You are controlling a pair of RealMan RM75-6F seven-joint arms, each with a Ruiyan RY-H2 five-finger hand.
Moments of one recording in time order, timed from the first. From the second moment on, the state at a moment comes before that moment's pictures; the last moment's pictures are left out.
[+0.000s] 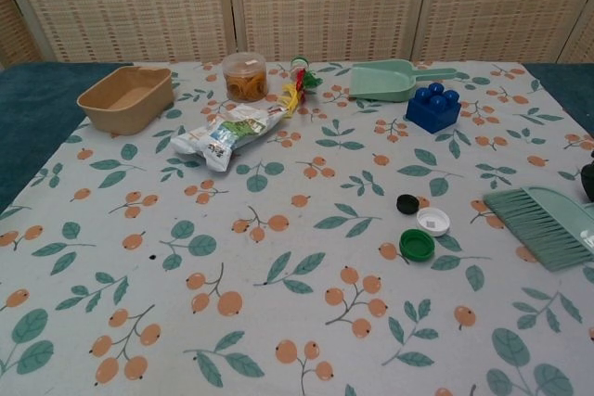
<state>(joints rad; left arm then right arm) -0.14 -1.21 0.01 -1.52 1.60 1.48 0.09 0.41 -1.65 0.01 -0.68 -1.51 1.06 -0.08</state>
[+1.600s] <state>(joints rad) -0.14 -1.22 0.02 -1.53 1.61 1.47 0.13 0.52 -1.14 -0.01 -1.45 -1.69 1.19 -0.32</state>
